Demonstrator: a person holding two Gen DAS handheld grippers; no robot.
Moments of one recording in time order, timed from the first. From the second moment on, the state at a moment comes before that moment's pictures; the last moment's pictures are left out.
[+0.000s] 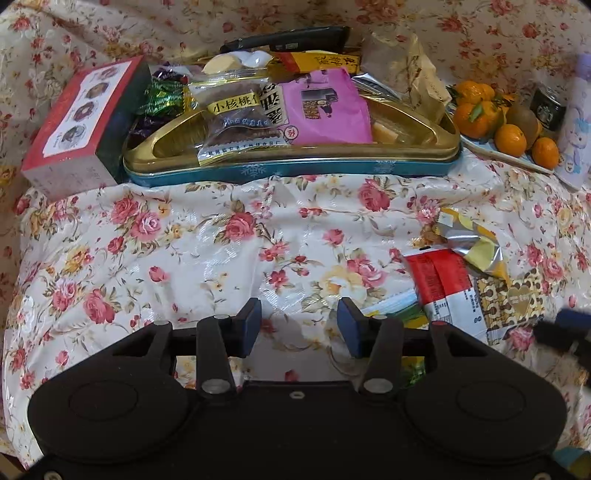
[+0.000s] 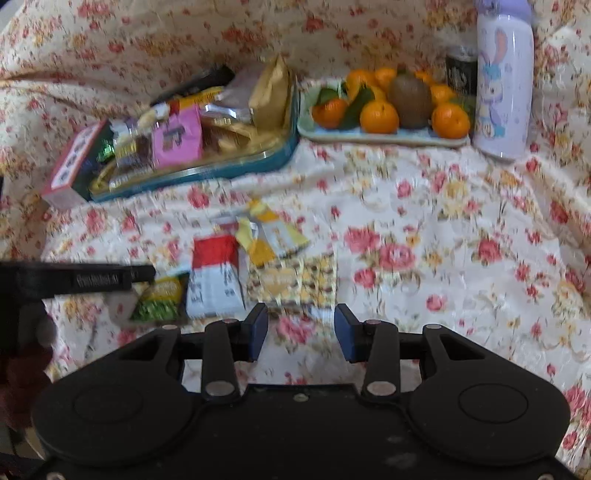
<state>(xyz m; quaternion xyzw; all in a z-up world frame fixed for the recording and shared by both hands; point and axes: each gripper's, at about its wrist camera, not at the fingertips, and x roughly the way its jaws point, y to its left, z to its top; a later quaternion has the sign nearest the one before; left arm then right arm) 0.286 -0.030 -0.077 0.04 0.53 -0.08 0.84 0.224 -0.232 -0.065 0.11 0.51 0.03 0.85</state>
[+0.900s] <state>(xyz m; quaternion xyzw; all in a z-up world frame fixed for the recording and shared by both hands) 0.280 -0.026 -0.079 0.00 0.51 -0.11 0.85 0.304 -0.191 -0.084 0.01 0.48 0.12 0.87</state>
